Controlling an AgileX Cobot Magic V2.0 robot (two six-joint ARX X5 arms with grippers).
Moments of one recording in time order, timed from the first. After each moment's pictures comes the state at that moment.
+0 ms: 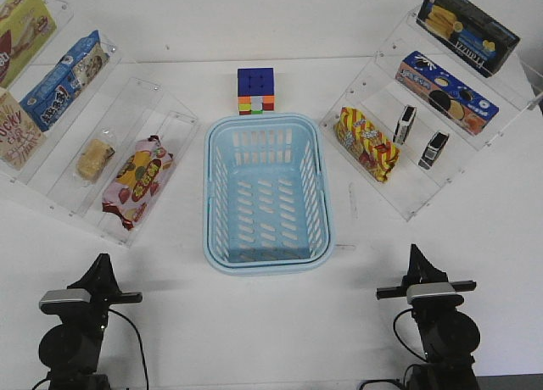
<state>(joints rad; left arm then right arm) -0.03 0.01 0.03 0.02 -0.05 -0.07 0.08 0.00 0.01 -0.09 0.06 -0.08</state>
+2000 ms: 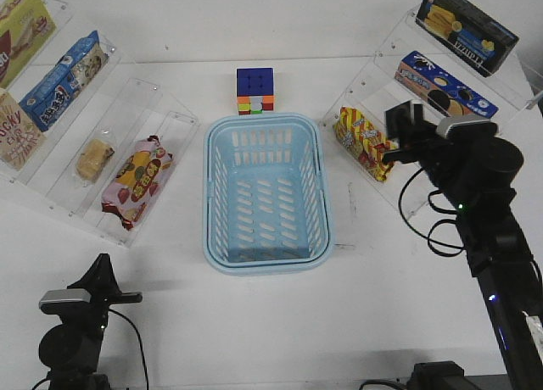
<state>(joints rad) -0.03 0.01 0.03 0.02 -0.05 -0.07 0.06 1.15 1.16 -0.17 -0.37 0.22</state>
